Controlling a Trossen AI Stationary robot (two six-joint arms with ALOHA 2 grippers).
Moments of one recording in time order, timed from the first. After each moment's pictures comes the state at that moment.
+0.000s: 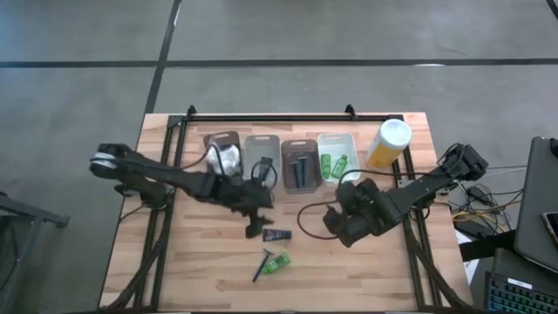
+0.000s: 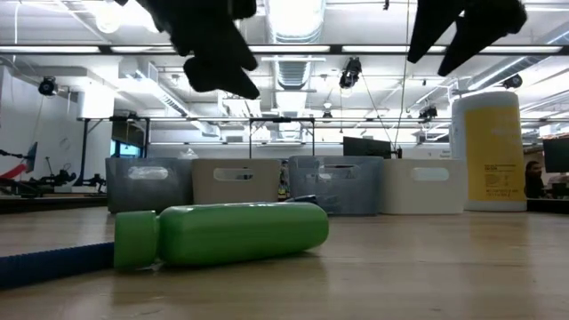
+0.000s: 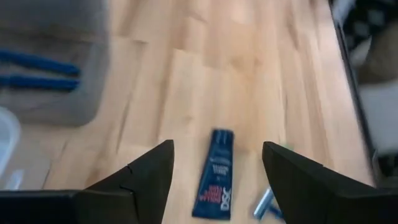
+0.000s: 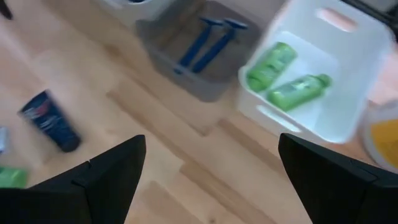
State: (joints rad) left arm -0.18 1.45 1.03 -0.28 -0.02 -0.37; right arm 0.49 1.52 1.31 -1.23 0.66 1.36
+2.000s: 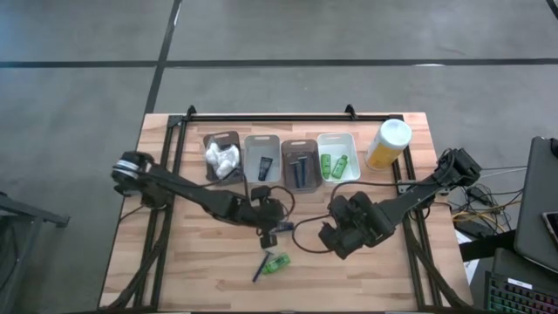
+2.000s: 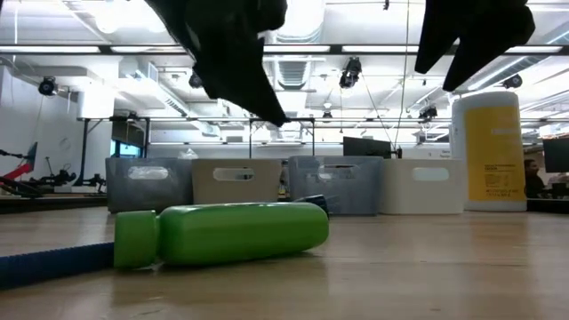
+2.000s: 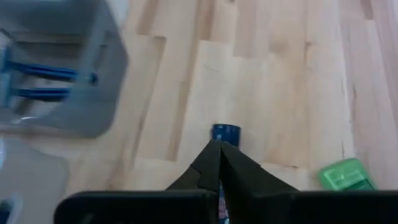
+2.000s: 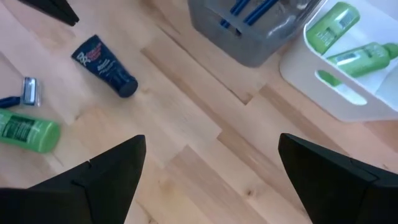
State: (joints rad) left arm -0.29 1.69 1.16 -0.29 -0.31 -0.34; right arm 0.54 1.61 1.30 -1.10 0.54 1.33
